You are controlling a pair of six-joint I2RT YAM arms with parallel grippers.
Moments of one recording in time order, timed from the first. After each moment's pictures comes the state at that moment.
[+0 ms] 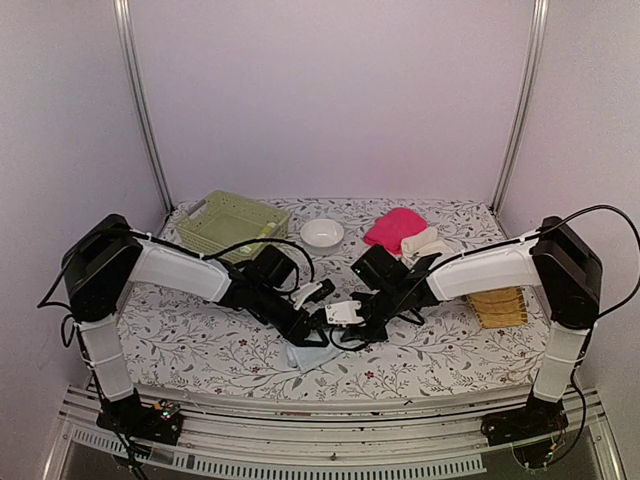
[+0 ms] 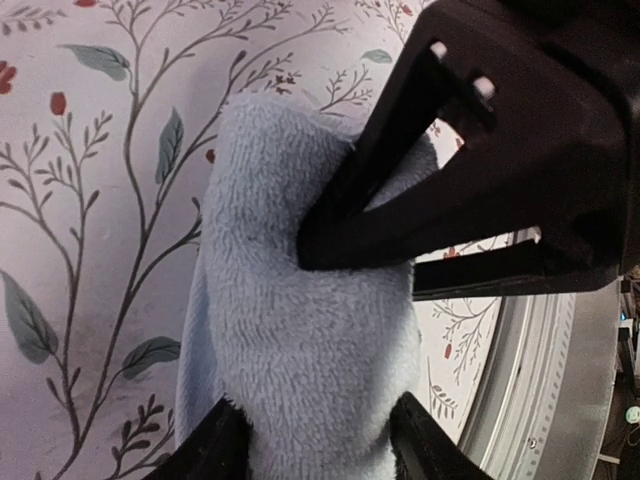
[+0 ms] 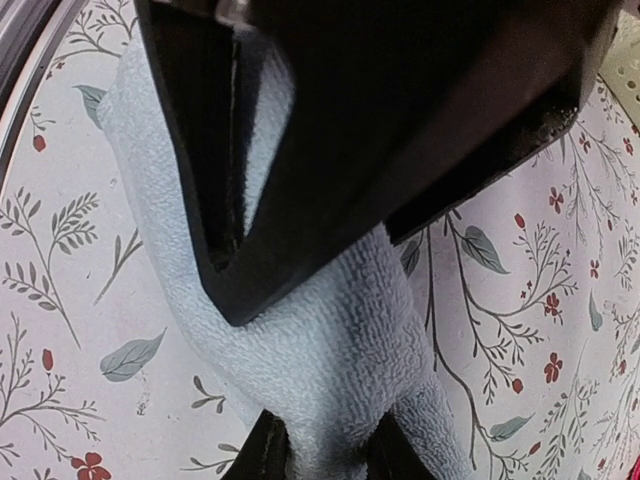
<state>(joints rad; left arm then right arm) -0.81 1.89 1.02 -0.10 0.60 -0.12 0.93 1.87 1.13 -0.28 -0.25 -0.82</state>
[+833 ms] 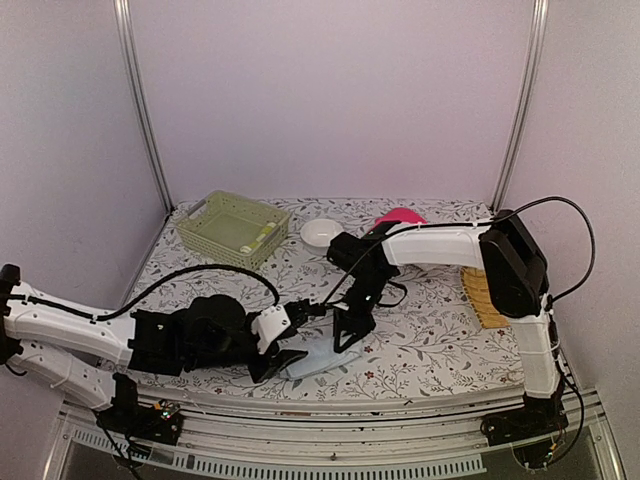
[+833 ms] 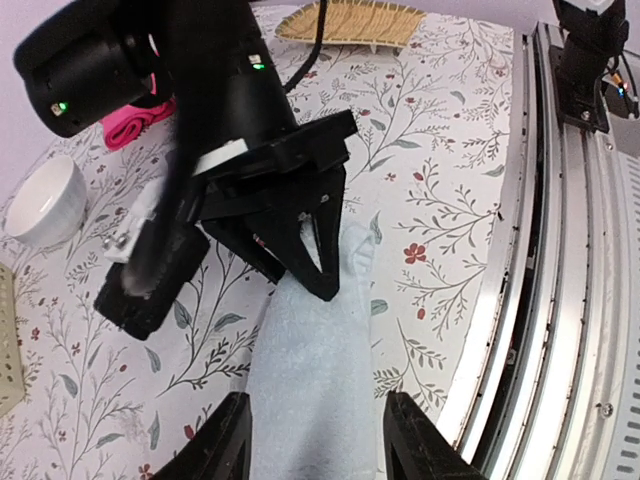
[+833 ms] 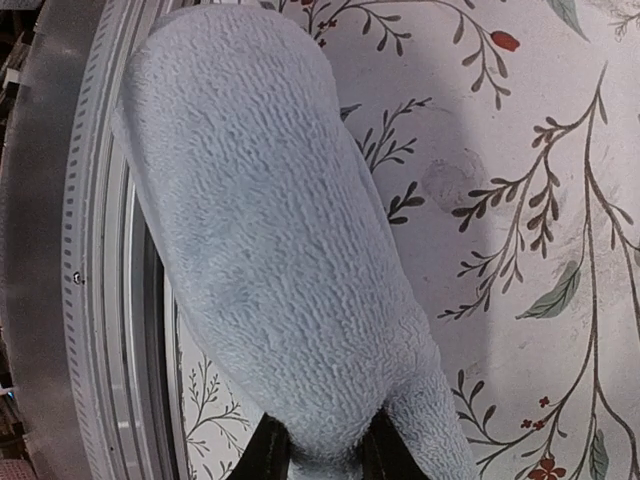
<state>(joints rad) -1.26 1.20 0.58 0.08 -0.21 0.02 0.88 2.20 1.69 -1.01 -0.58 -0.70</state>
